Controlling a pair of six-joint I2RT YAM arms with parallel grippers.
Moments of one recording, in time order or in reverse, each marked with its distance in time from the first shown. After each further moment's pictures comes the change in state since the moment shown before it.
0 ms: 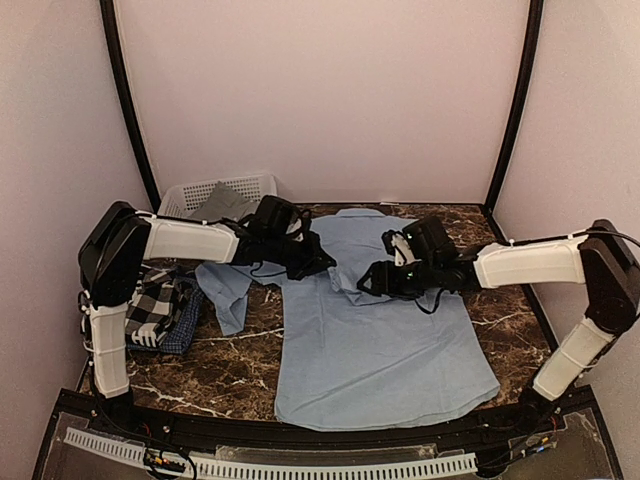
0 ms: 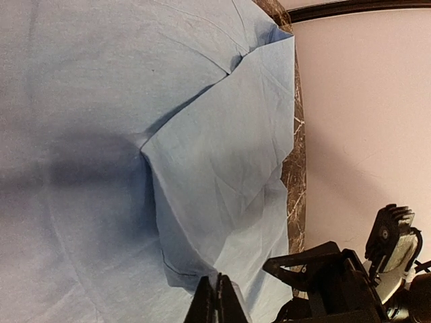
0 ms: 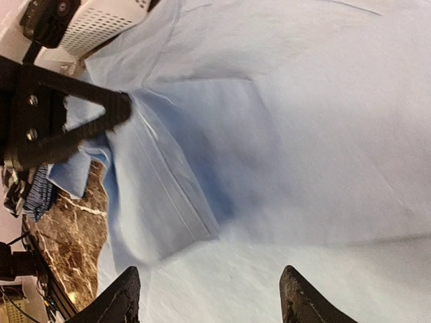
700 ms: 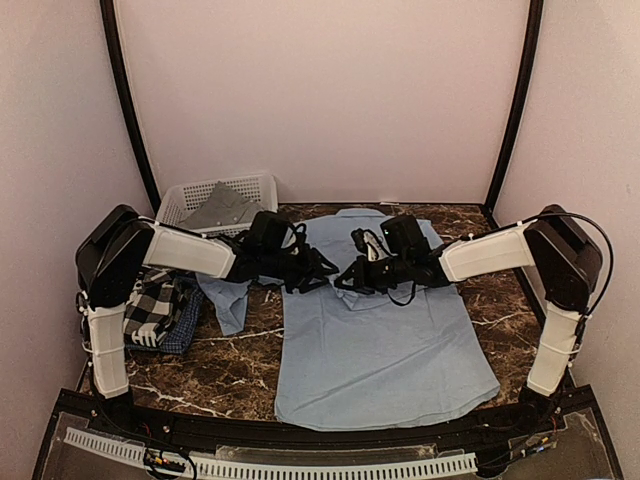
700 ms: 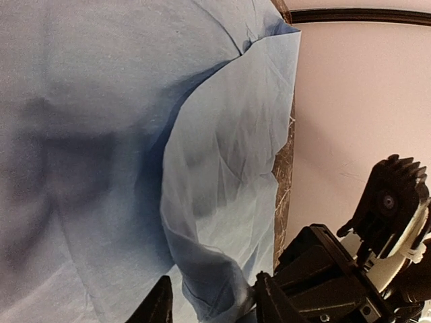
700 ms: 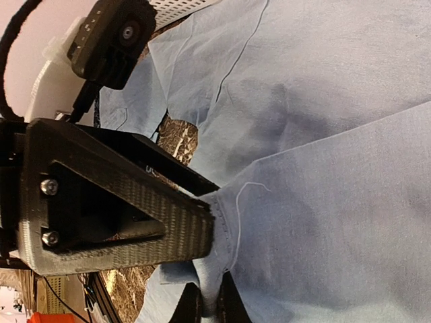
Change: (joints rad) left arm -0.003 -0.028 -0.161 0.185 0.033 -0.138; right arm -0.006 0.227 0.124 0.201 -0.257 0.043
